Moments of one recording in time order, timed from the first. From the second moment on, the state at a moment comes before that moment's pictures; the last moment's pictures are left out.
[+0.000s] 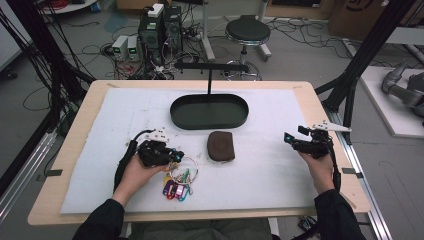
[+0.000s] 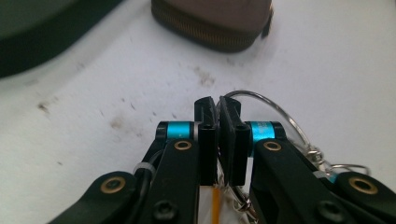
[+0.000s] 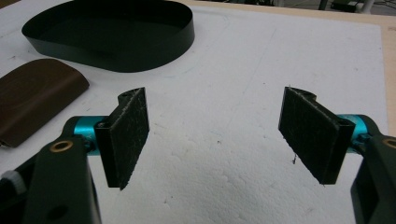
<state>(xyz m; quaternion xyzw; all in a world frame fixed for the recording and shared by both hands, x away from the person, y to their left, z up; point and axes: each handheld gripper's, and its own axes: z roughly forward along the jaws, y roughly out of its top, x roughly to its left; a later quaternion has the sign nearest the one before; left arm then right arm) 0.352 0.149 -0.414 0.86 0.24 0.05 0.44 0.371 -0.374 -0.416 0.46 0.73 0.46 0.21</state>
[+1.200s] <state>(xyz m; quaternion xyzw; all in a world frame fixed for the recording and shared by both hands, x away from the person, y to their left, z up) 0.326 0.149 -0.398 0.85 0.19 0.02 0.49 0.372 -0.375 -0.416 0.46 0.73 0.47 0.21</state>
